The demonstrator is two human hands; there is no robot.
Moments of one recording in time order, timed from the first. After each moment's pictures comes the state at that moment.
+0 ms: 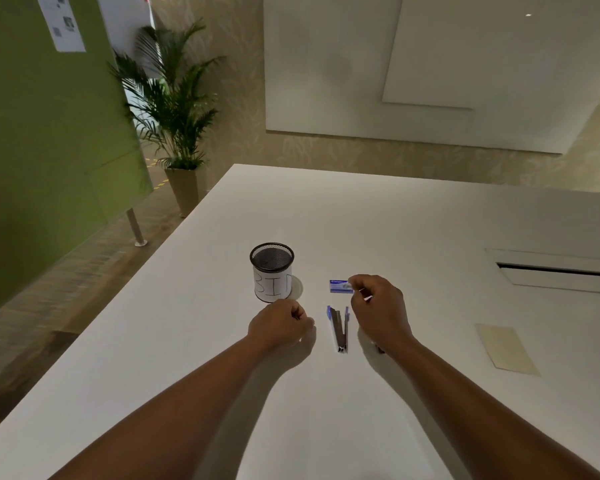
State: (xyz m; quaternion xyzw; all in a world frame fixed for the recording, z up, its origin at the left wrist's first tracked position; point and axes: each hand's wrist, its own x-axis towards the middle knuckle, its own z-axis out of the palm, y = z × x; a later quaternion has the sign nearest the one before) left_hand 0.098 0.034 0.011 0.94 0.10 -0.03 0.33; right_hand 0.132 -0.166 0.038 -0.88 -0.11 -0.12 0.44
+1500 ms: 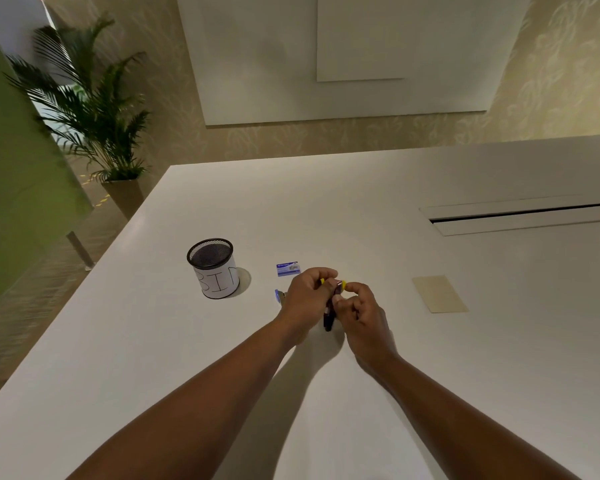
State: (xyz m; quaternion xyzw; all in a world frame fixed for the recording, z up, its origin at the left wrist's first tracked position) left_hand 0.104 -0.102 0.034 0.74 0.04 -0.04 0.67; right_hand 0.069 -0.230 -0.003 -0.80 0.00 -0.10 0.59
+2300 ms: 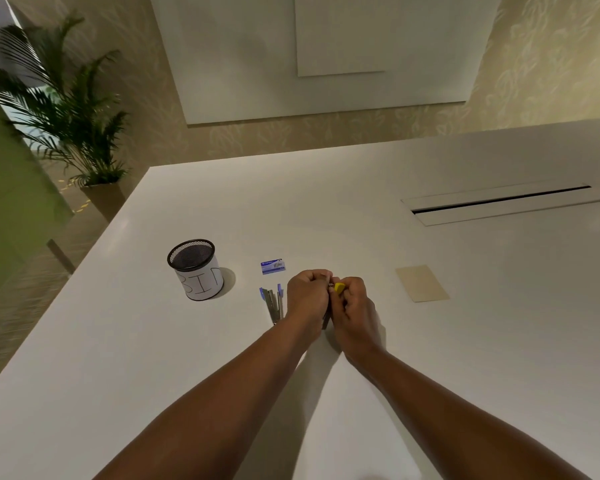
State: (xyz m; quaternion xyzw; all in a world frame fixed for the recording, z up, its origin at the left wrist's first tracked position) left_hand 0.099 -0.147 0.039 0.64 0.18 -0.04 0.74; right_hand 0.064 -0.233 -0.004 -0.81 0.01 -0.17 0.56
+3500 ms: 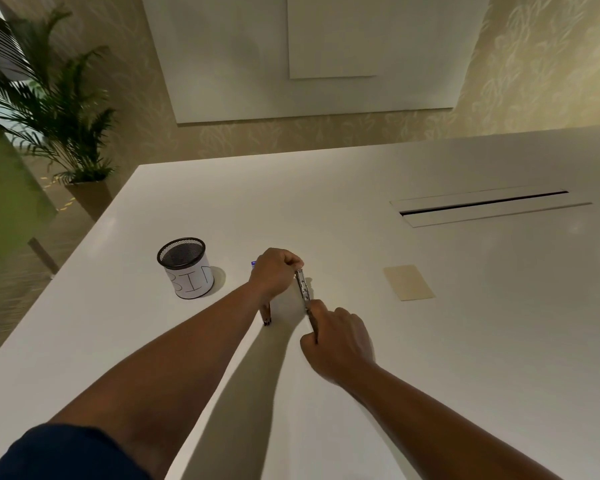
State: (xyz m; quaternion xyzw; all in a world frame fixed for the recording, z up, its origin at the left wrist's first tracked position) left_hand 0.163 -0.088 0.037 0.89 -0.02 -0.01 0.45; right_hand 0.039 -0.230 -0.011 -0.97 -0.06 -0.10 0.21
